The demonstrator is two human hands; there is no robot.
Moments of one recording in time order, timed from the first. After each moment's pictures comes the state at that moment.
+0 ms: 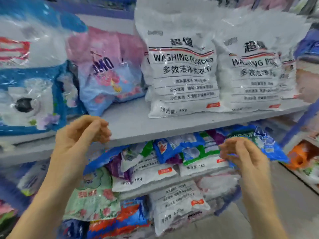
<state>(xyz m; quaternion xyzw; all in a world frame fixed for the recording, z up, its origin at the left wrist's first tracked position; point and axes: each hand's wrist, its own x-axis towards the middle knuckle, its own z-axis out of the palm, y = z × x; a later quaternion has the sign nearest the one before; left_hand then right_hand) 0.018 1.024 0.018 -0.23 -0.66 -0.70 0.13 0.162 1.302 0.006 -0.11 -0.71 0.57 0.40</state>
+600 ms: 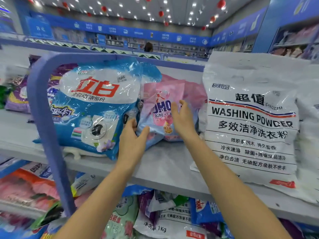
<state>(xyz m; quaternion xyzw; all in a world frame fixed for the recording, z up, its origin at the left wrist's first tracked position) -0.070 1.059 0.045 0.04 -0.75 -0.60 0.28 -0.146 1.191 0.094 0.08 -0.84 0.50 0.21</state>
